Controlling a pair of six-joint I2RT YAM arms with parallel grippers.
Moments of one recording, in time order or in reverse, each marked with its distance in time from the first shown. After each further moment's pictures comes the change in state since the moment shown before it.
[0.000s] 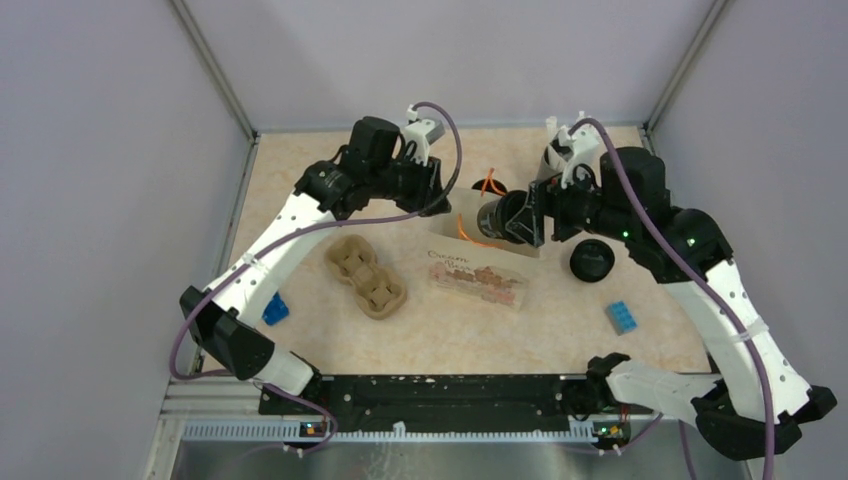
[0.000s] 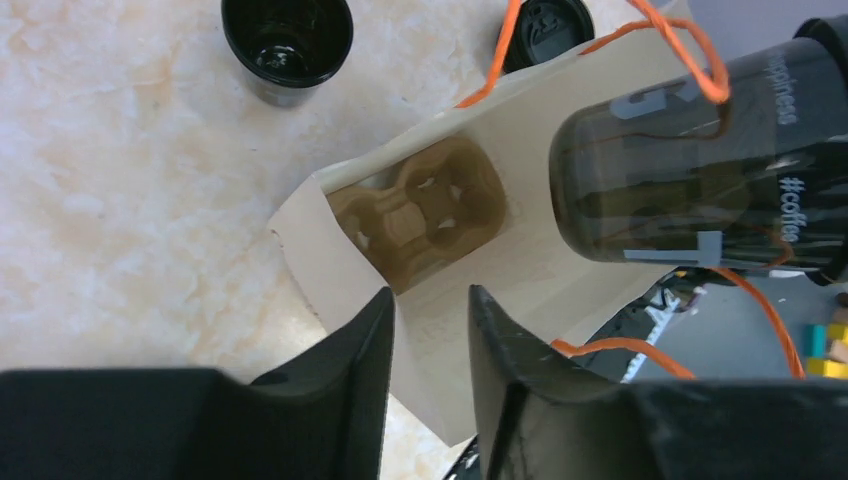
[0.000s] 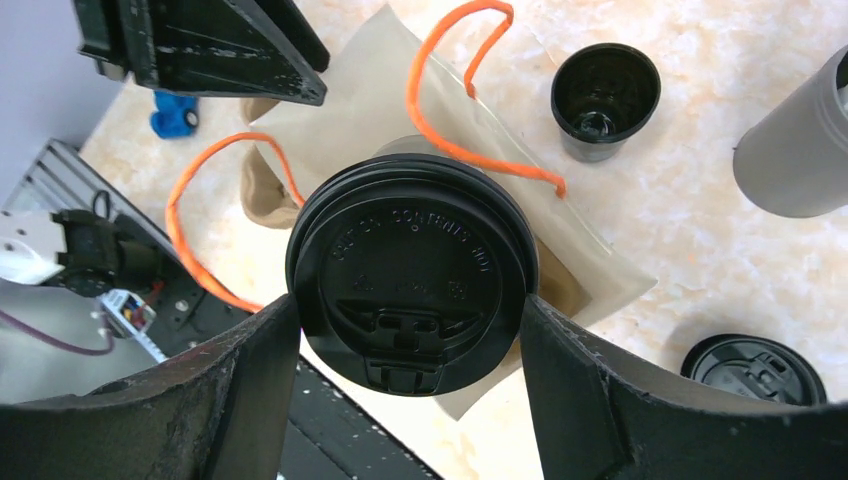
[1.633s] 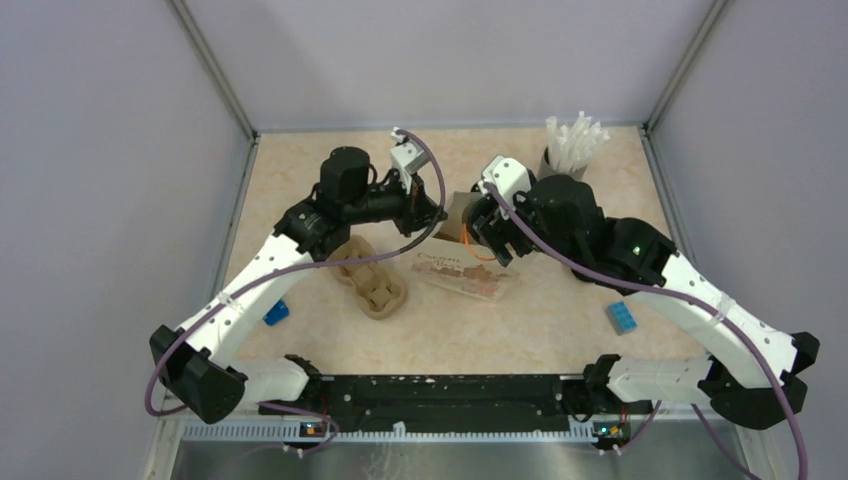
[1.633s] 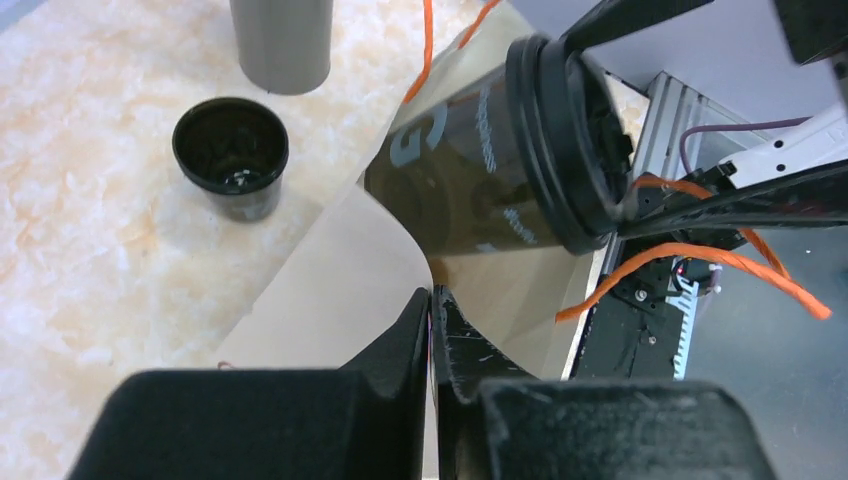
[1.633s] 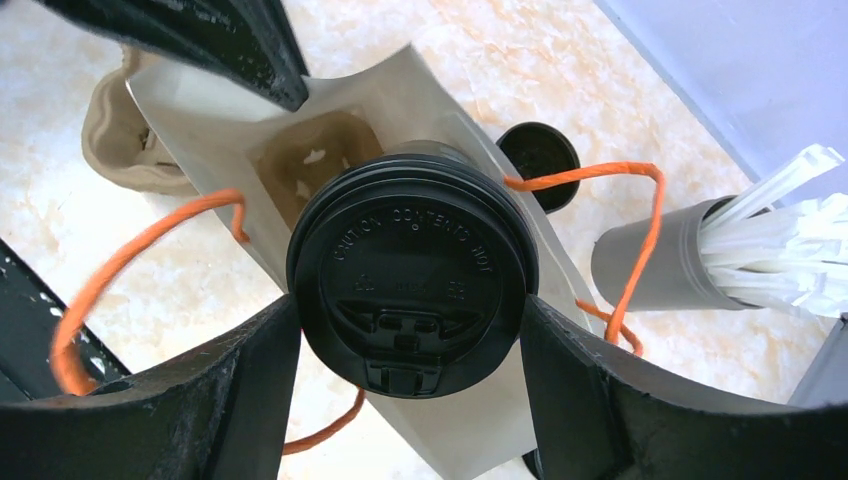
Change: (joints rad) left arm 0.014 -0.243 -0.349 0.362 0.173 0.130; right arm 0.399 0.087 -0.052 0.119 0.450 -0.327
